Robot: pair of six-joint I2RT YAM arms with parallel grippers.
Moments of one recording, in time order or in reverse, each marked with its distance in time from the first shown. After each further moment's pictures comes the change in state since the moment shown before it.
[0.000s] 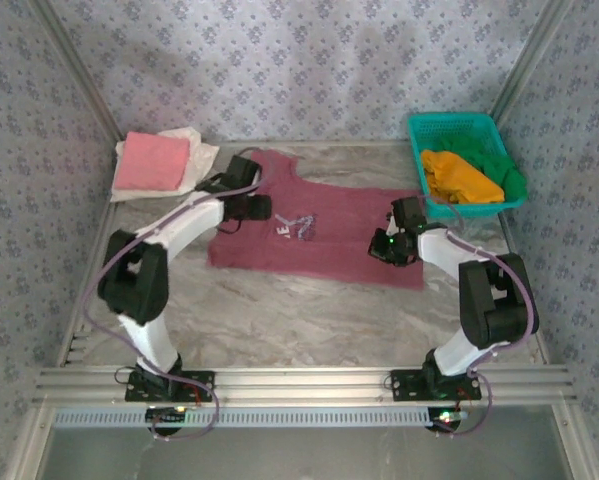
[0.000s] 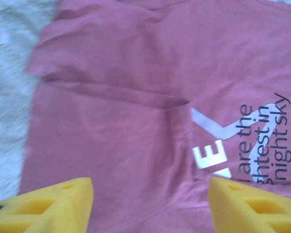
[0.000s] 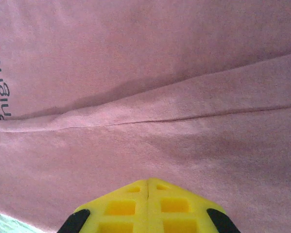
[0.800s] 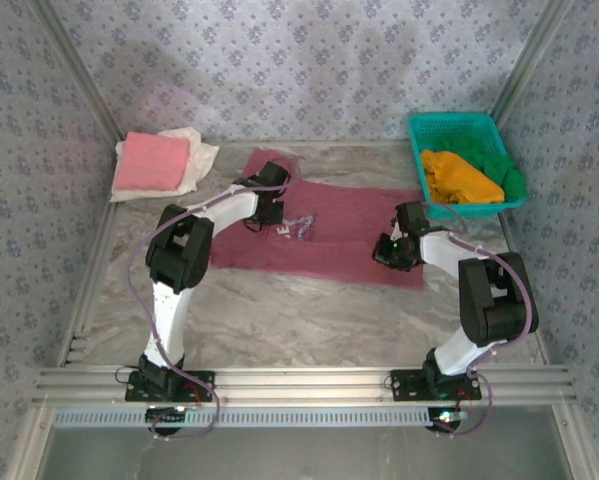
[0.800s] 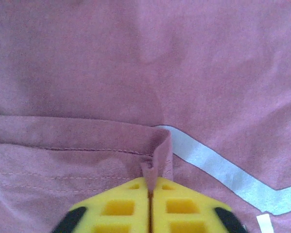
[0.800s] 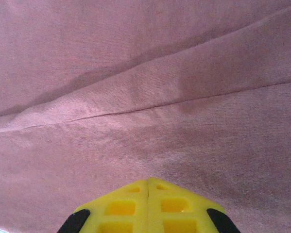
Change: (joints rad) left arm -0.043 0.328 0.211 -0.053 -0.113 -0.011; right arm -0.032 0.010 -0.036 0.000 0.003 0.001
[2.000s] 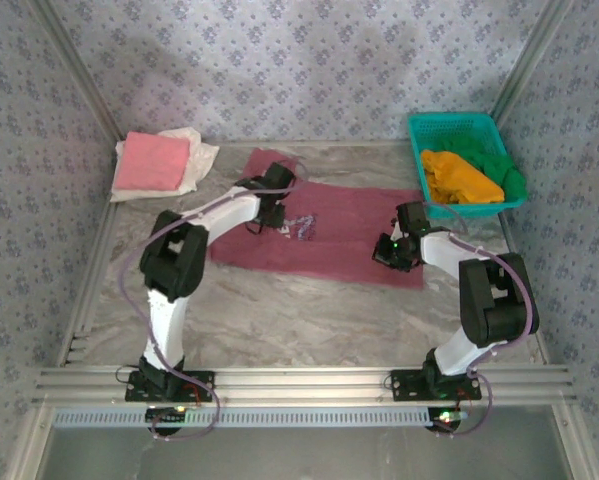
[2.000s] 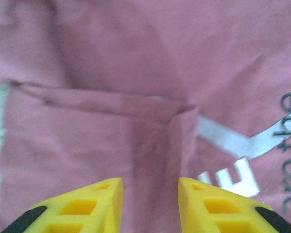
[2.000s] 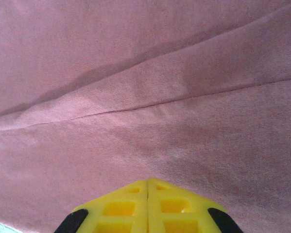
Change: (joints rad) left arm -0.031 -0.126 -0.071 -0.037 -0.068 0.087; right arm -0.003 -0.005 -0.004 0.002 -0.016 0.007
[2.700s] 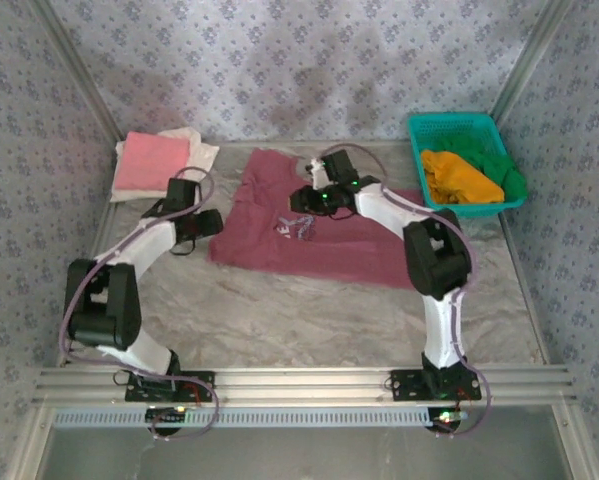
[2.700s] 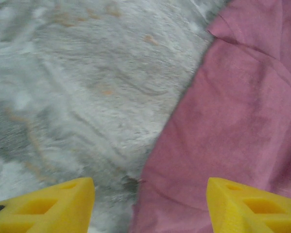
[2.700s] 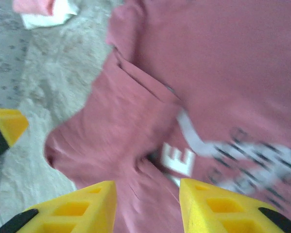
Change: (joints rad) left arm 0.417 -0.508 -0.594 0.279 0.284 -0.108; right arm 0.316 0.500 0.779 0.043 -0.216 -0.098
